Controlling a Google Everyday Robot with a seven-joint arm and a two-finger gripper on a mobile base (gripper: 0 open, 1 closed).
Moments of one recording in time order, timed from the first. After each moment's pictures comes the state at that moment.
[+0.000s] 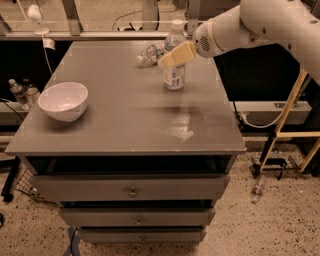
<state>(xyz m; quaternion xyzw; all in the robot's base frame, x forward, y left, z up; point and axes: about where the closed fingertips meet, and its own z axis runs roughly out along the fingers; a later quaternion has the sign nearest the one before) 0.719 -0.061 0.945 -0.37 0.80 0.16 0.45</state>
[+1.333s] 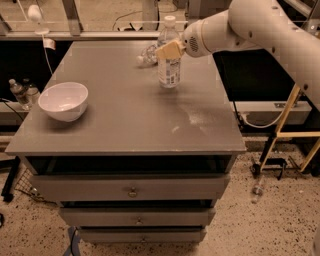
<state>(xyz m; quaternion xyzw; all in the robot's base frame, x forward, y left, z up) 0.739 -0.027 0.945 -0.37 0.77 0.20 0.47</state>
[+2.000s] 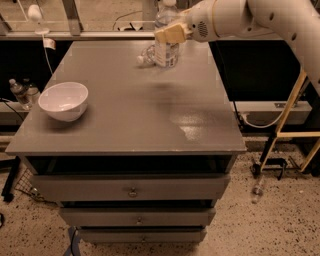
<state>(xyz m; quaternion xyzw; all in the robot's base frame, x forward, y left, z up) 0.719 -0.020 1.004 -0.45 0.68 0.23 0.53</state>
